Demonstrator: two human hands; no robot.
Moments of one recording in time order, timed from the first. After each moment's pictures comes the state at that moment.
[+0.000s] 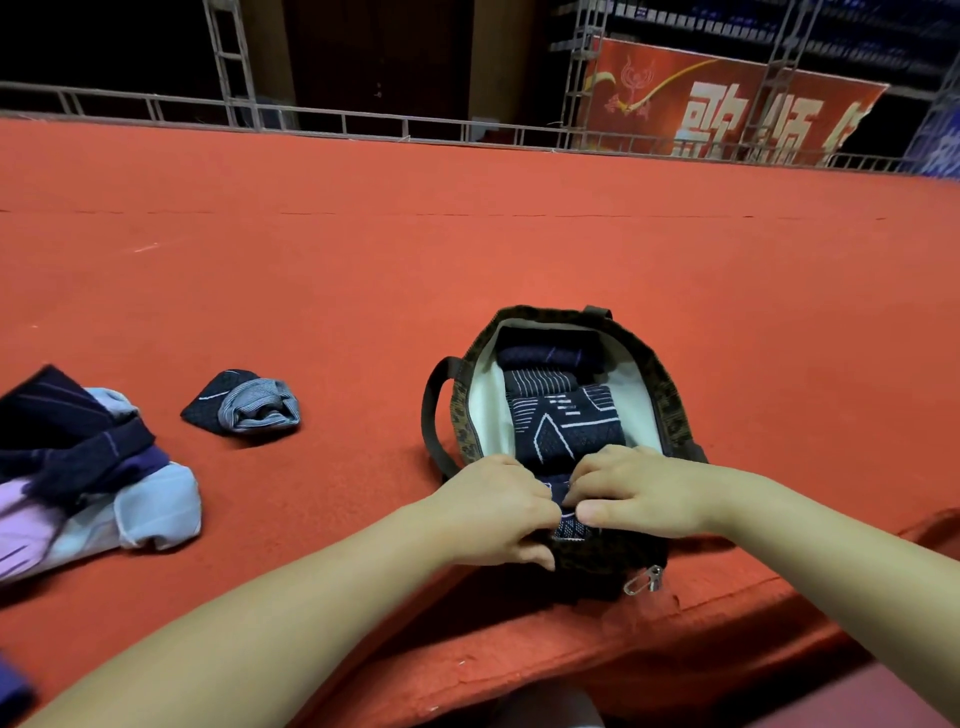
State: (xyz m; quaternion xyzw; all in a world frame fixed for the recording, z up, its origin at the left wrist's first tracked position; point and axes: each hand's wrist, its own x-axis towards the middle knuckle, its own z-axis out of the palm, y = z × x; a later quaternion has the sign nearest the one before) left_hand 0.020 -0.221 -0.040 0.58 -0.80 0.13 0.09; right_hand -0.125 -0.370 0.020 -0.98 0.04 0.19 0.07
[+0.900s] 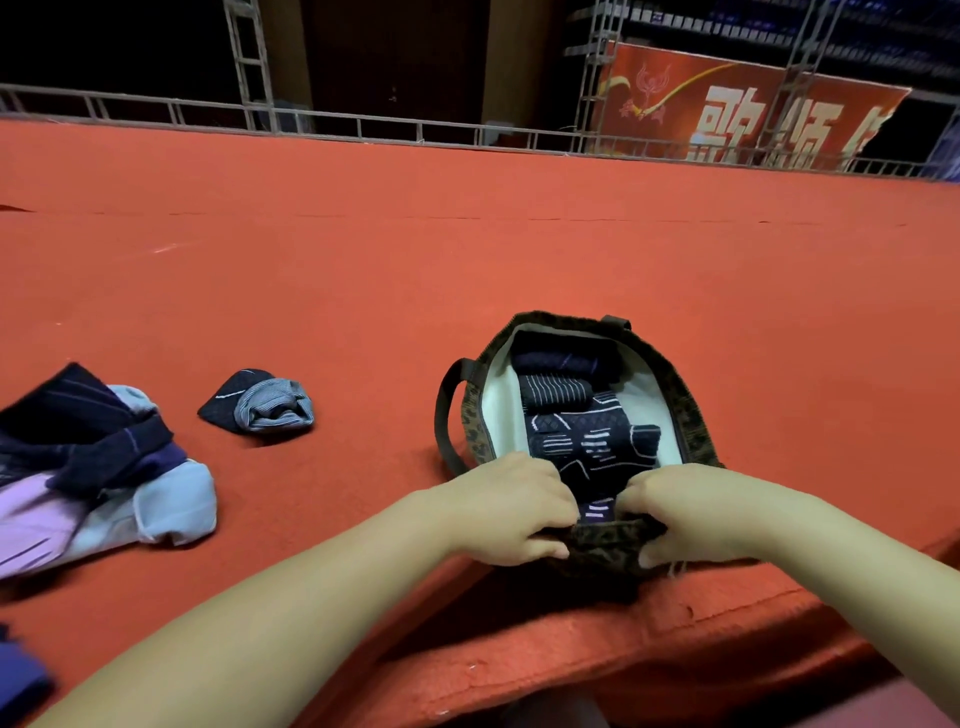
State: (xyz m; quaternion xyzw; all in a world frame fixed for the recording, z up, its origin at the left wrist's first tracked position) left_hand 0.020 -0.225 -0.023 0.59 -0.80 0.05 0.06; right_hand -0.137 -0.375 0.028 -0.97 0.08 0.21 -0.07
